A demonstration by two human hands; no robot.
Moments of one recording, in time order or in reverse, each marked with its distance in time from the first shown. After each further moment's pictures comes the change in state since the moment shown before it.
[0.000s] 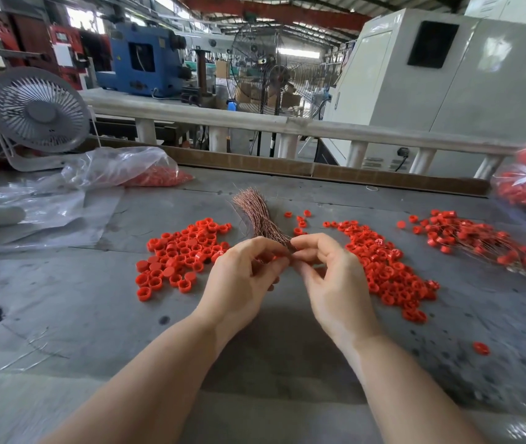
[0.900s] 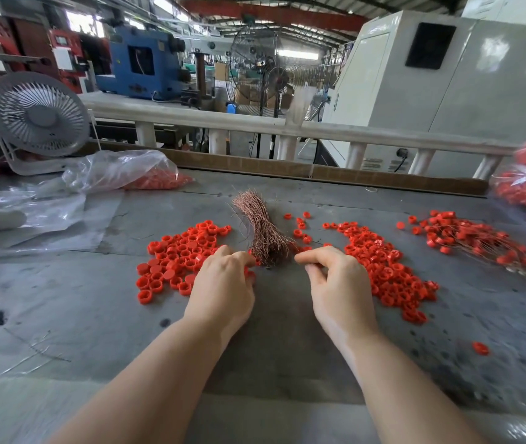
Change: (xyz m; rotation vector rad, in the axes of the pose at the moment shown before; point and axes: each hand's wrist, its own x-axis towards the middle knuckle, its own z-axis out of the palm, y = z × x) left_hand 0.001 -0.017 -0.008 0.657 0.044 -0.077; right_hand 0.000 0.009 0.000 -0.277 0.063 0.025
